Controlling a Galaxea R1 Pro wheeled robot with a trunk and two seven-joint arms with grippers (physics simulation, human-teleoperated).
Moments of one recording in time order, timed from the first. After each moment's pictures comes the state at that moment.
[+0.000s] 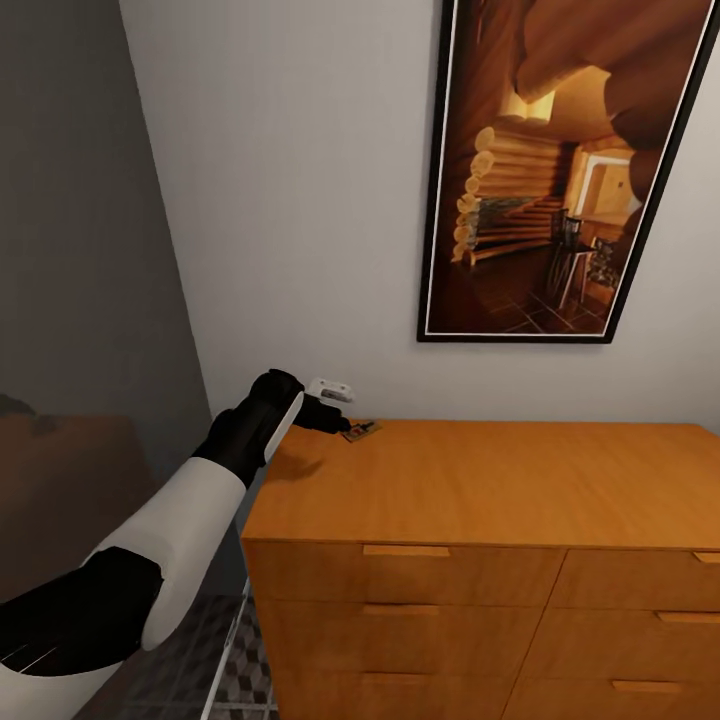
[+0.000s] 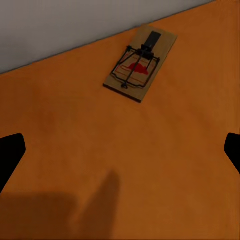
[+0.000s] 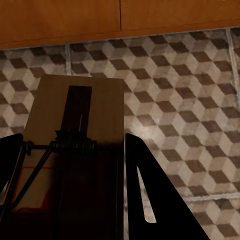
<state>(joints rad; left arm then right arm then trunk) -1.13 -0.14 -0.28 -0.78 0.00 1.00 -0.22 -0.18 -0.16 -0.22 -0.01 0.03 -0.39 0.18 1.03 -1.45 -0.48</state>
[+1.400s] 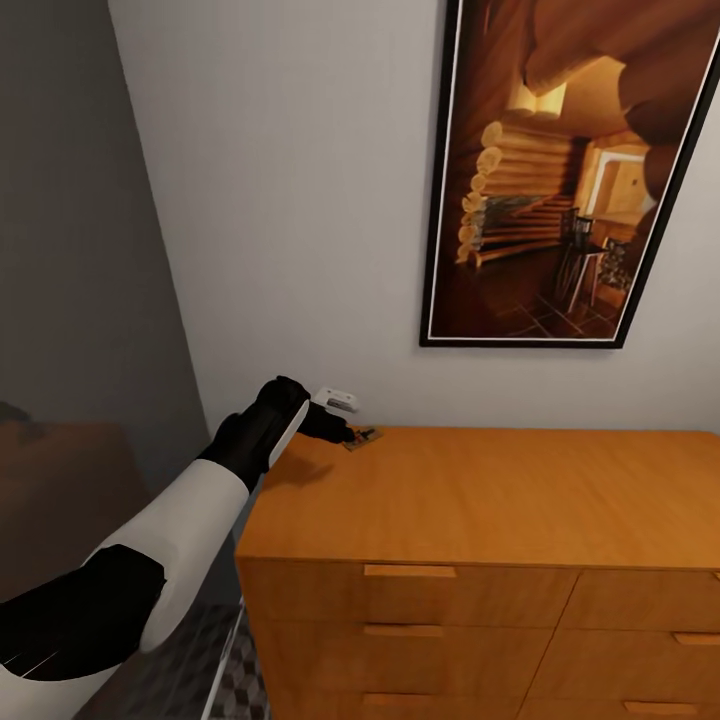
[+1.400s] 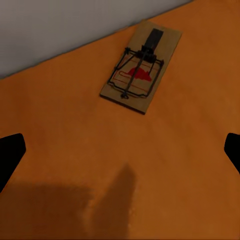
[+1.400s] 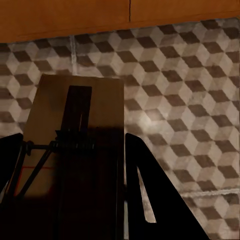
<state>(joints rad) -1.13 -0.14 -0.33 -0.74 0.00 0.99 -0.25 -0.18 -0.14 -0.21 -0.01 0.03 -0.34 0.19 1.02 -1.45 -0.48</state>
